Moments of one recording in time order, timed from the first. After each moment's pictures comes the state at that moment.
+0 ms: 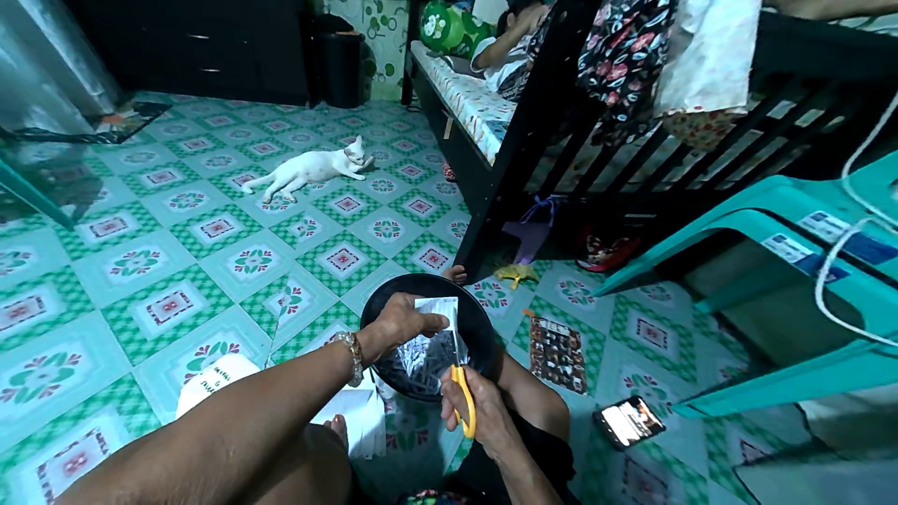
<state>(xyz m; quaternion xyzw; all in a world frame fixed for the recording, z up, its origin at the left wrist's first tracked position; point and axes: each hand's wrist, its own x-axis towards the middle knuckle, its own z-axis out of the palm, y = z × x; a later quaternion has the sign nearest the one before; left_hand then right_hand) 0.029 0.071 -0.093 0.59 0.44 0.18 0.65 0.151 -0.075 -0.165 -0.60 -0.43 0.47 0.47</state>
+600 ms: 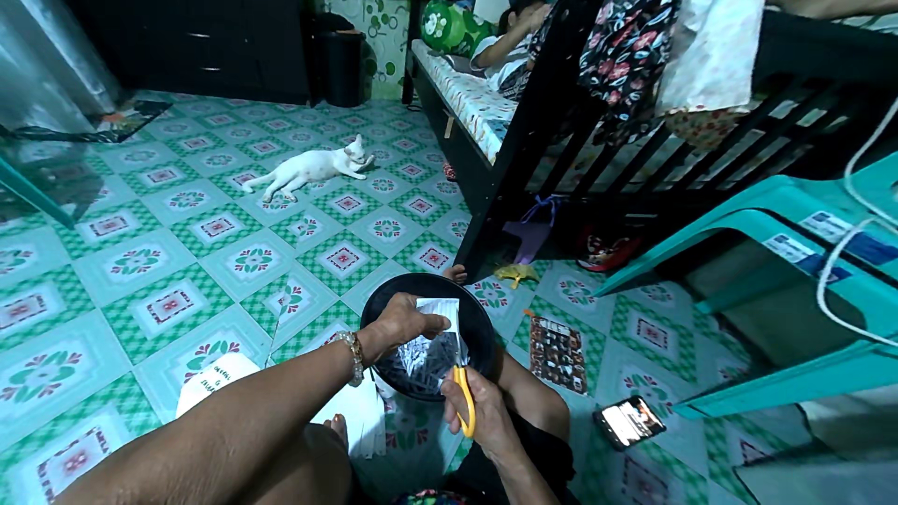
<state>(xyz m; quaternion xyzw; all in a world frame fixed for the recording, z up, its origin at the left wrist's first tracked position) 0.031 0.070 -0.092 0.59 0.45 0.17 0.65 0.149 -0.077 -0.175 -0.59 -0.44 0.44 0.52</state>
